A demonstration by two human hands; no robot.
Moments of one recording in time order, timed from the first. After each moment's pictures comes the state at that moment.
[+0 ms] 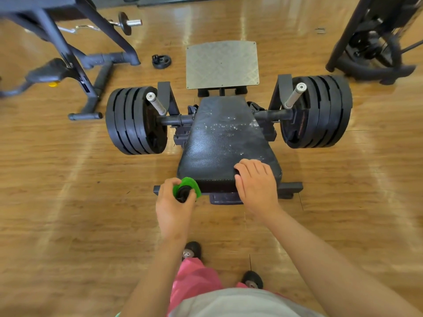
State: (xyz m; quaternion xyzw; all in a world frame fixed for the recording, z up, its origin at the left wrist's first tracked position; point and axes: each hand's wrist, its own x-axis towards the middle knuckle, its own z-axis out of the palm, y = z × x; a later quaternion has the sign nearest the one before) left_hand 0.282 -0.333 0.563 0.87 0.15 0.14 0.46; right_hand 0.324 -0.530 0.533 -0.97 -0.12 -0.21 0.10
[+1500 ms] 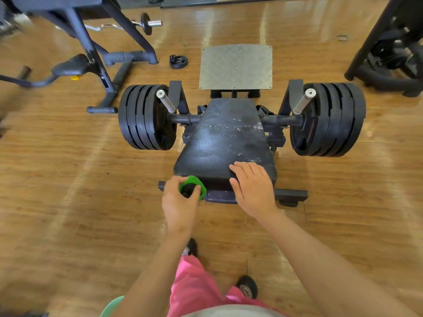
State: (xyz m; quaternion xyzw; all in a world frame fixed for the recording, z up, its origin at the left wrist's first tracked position) left_hand 0.277 -0.366 0.560 0.85 0.18 0.16 0.47; right_hand 0.322 -0.546 0.530 -0.95 -0.19 -0.20 0.17
